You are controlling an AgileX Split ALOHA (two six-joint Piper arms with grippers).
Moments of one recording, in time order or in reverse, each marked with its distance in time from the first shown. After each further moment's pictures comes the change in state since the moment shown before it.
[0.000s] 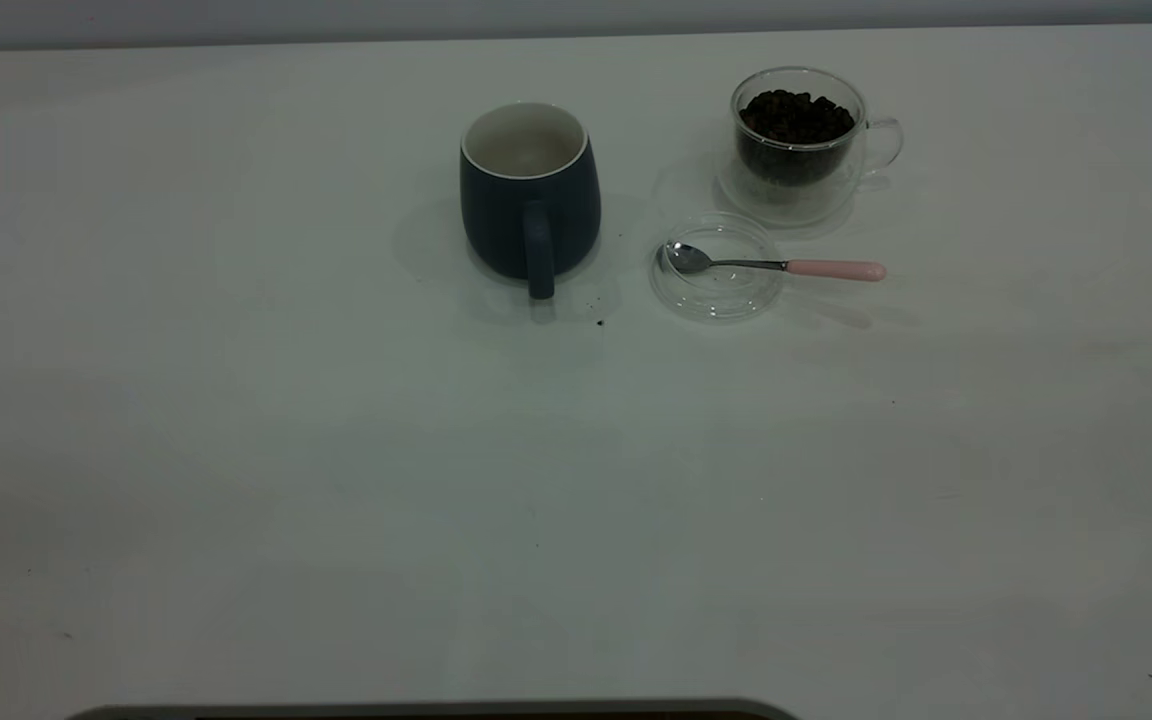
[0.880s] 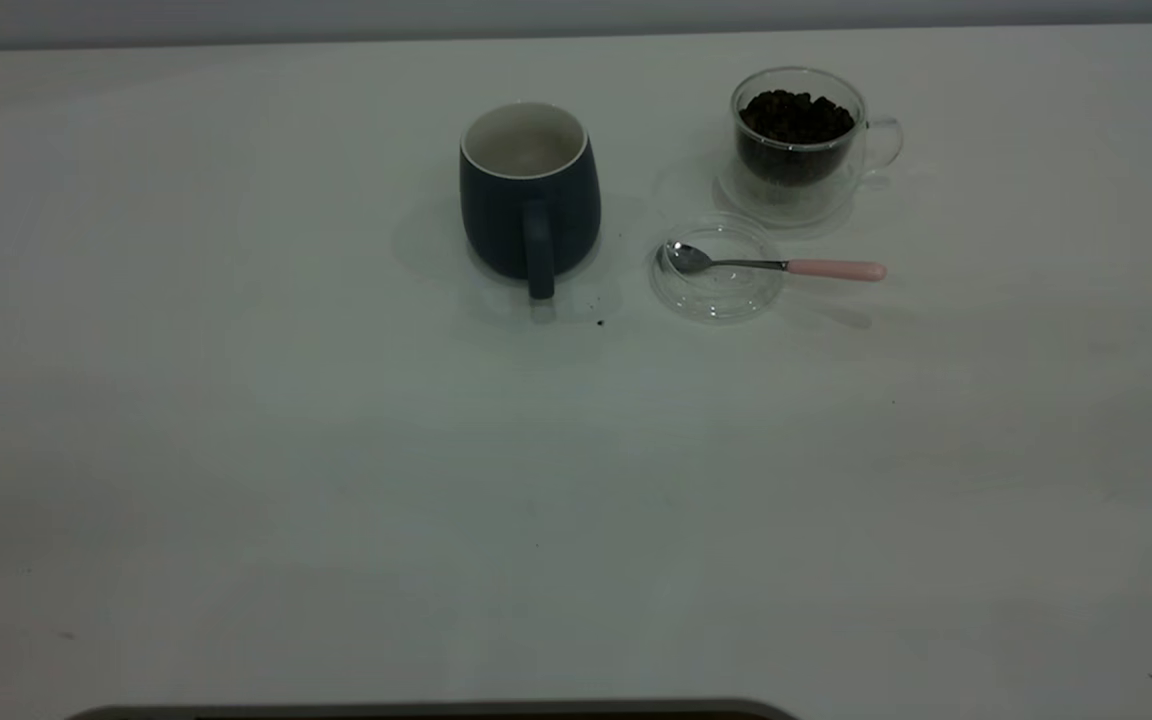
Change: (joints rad) left arm 0.000 0.000 0.000 0.000 0.000 0.000; right arm 0.000 0.083 -0.012 0.000 -0.022 -0.002
